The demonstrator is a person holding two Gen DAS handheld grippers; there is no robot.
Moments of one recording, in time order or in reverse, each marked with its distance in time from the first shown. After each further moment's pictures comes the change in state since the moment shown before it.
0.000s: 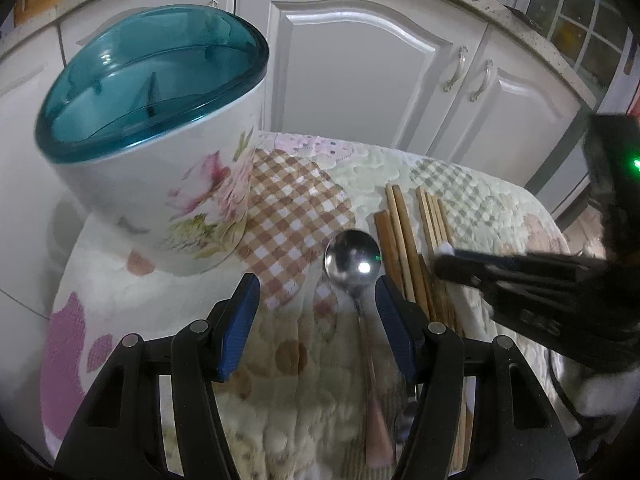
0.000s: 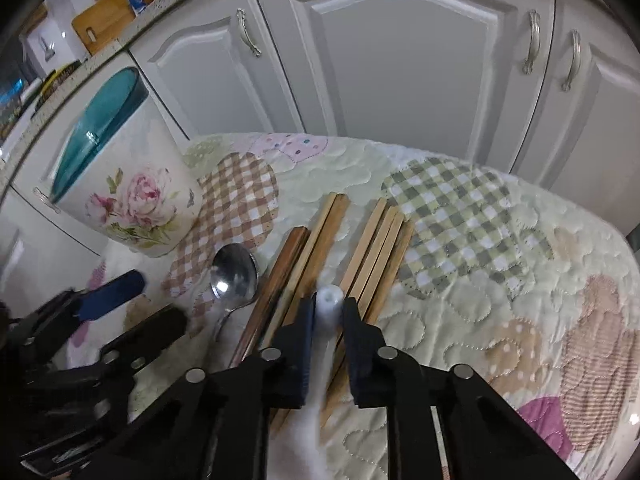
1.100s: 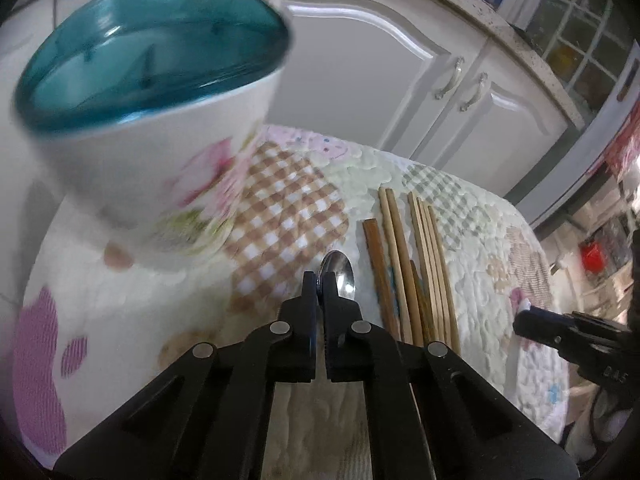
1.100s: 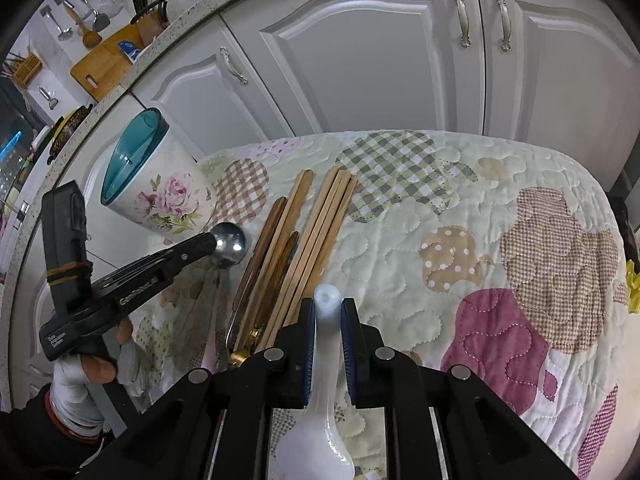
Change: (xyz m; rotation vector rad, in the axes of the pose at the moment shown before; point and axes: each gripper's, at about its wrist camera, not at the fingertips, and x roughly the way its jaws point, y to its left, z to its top) left arm 0.001 0.018 -0.005 -0.089 0.026 -0.120; right arm -0.070 -0.038 -0.047 0.131 -0.053 0.065
